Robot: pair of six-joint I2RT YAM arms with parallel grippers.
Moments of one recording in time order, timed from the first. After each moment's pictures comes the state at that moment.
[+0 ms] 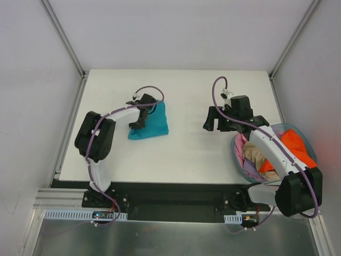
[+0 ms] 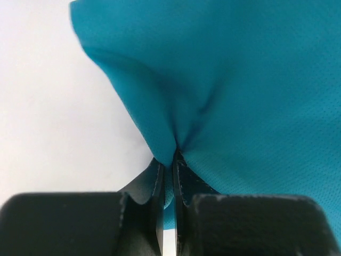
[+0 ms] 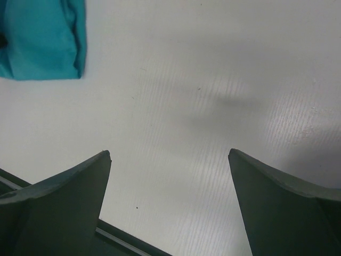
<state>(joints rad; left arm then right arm) -0.44 1.92 1.28 -0.63 -0.49 -0.41 0.32 1.25 0.97 -0.52 -0.22 0.27</state>
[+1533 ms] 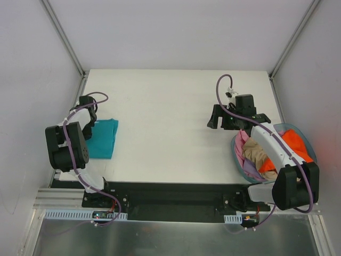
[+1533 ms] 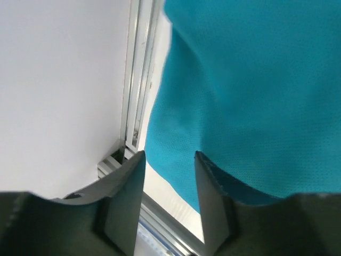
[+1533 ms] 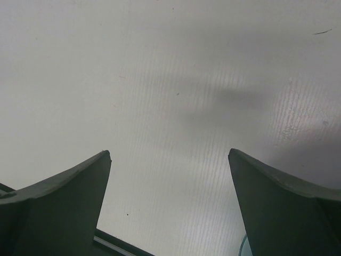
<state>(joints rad) 0.23 1.68 1.03 -0.65 -0.63 0.12 0.24 1.30 0.97 -0.51 -0.25 0.25</state>
